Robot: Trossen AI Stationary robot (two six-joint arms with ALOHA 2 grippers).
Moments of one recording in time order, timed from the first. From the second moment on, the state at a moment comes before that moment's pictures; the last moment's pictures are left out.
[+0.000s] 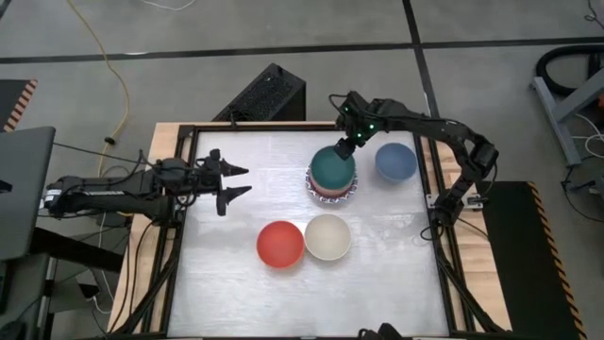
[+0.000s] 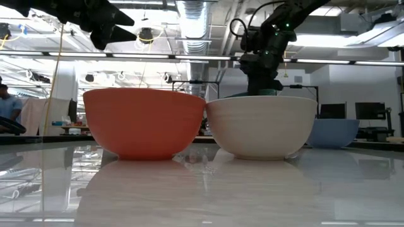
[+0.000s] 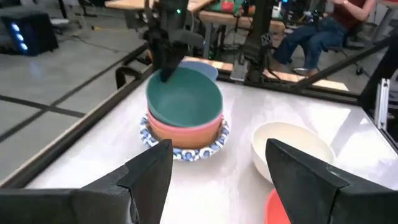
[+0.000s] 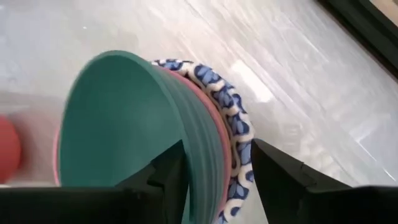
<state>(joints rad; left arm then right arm) 0.10 0.62 0.52 -0.02 -0.14 -0.11 -0.65 1.64 1.36 -0.82 -0.23 0.14</state>
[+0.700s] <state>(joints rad) 0.10 0.62 0.52 -0.03 -0.14 -0.13 -0.73 1.58 1.36 -0.84 -0.32 0.07</state>
